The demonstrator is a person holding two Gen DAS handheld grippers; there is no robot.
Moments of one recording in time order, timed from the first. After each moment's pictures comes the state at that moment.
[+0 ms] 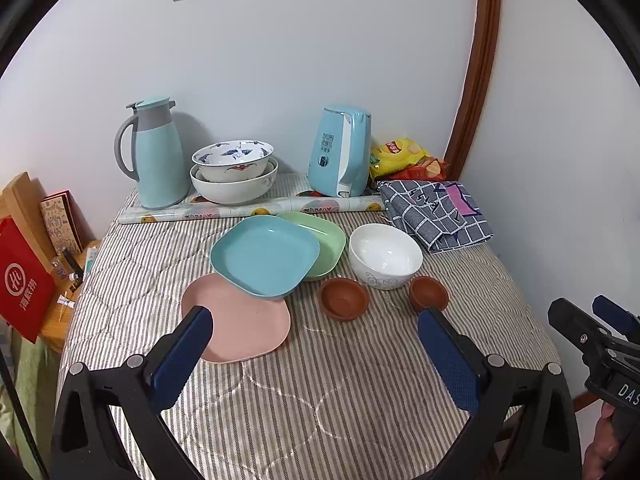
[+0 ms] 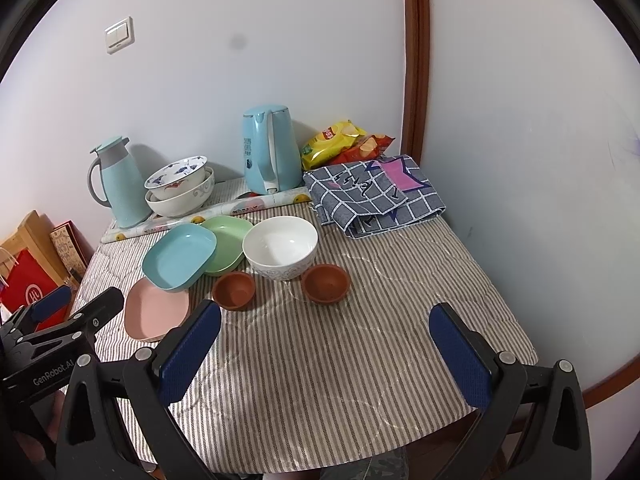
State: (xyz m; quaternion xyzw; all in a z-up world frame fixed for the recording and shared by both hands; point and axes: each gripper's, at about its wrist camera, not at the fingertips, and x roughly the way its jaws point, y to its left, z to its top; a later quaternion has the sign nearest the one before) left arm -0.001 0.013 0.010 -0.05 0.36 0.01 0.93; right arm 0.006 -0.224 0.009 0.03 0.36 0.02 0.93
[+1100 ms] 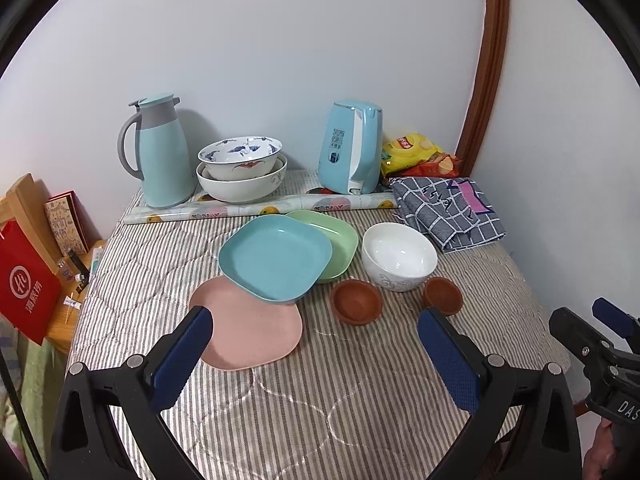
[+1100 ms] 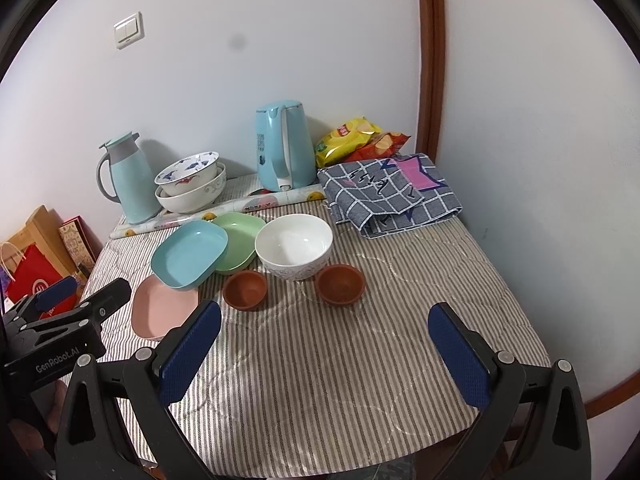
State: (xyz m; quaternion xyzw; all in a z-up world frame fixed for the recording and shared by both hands) left arm 0.018 0.018 0.006 -0.05 0.37 0.02 0.93; right arm 0.019 -0.215 0.000 0.04 0.36 0.04 0.93
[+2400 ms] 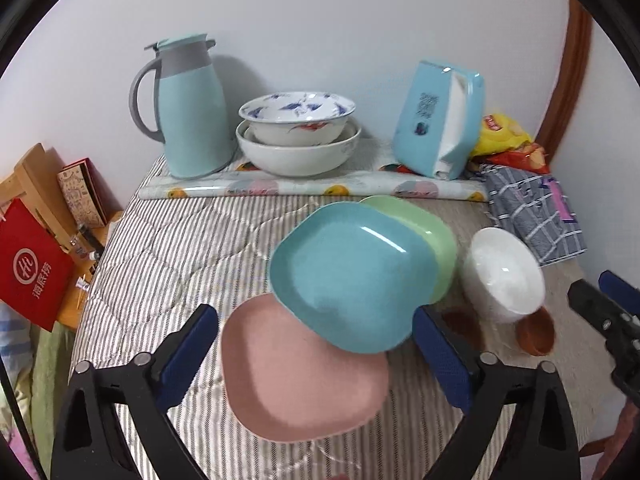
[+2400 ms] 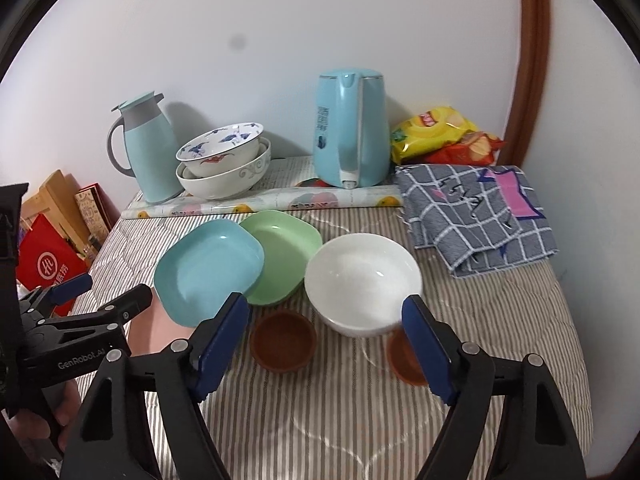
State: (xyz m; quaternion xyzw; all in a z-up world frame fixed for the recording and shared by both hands) left arm 0.125 0.086 -0.057 -0.06 0.43 0.10 0.89; right arm 0.158 -0.138 -0.041 -0.01 0.39 0.14 0.91
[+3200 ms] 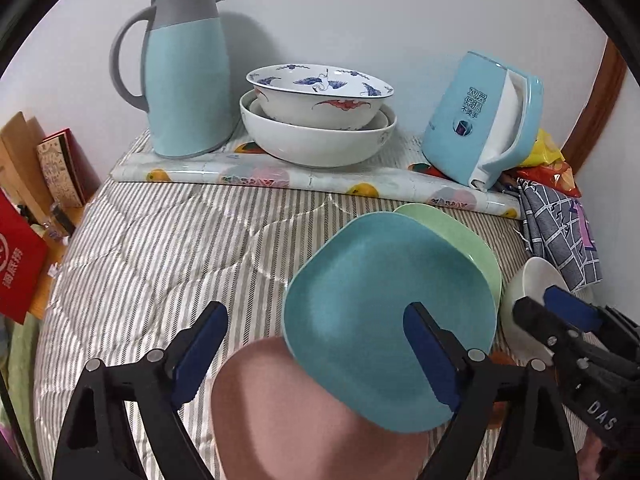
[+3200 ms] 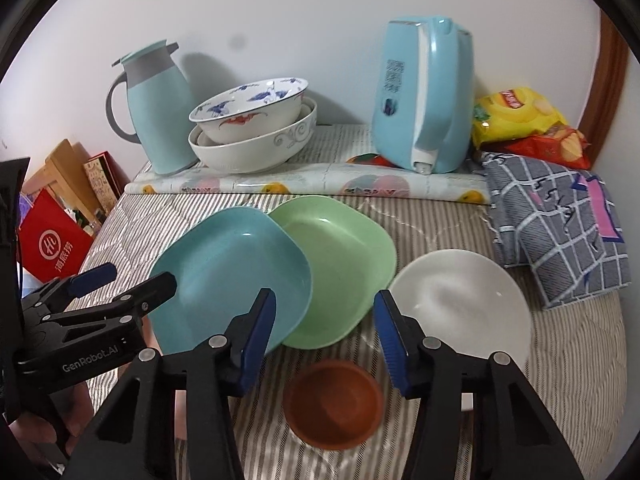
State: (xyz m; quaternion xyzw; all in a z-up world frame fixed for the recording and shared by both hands) left arm 0.183 0.128 -0.102 -0.11 0.45 0.09 0.88; right arm 0.233 -0.067 -0.097 -0.03 0.44 0.20 0.87
